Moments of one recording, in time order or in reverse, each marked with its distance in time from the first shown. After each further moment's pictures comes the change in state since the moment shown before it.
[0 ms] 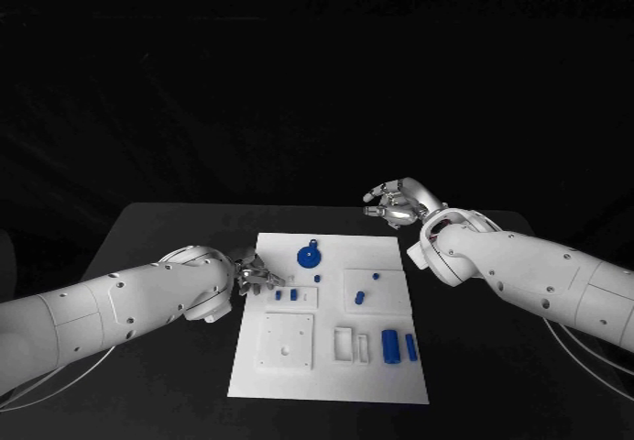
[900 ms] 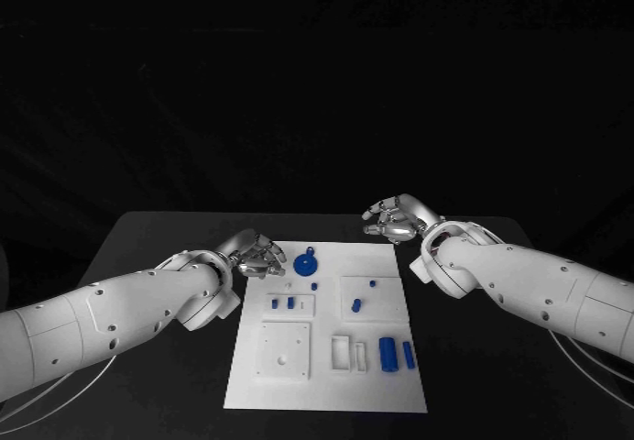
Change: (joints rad) left arm 0.000 -0.036 0.028 0.069 0.095 -0.231 0.368; left_hand 0.368 0.075 0.030 -0.221 0.060 -0.085 0.086 -0.064 -0.128 -0.197 0.135 -0.541 -0.195 -0.137 0.135 -0.209 -0.083 -0.047 -0.152 0.045 -0.151 -0.023; right arm -0.018 -0.018 -0.001 -0.014 -0.041 0.063 0.004; right_hand 0.033 0.014 0.004 -0.032 -0.112 -0.006 0.002 0.000 -0.002 -0.007 0.000 0.000 -0.021 -0.002 0.002 -0.008 0.004 0.000 0.000 0.000 -0.012 0.001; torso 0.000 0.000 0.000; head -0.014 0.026
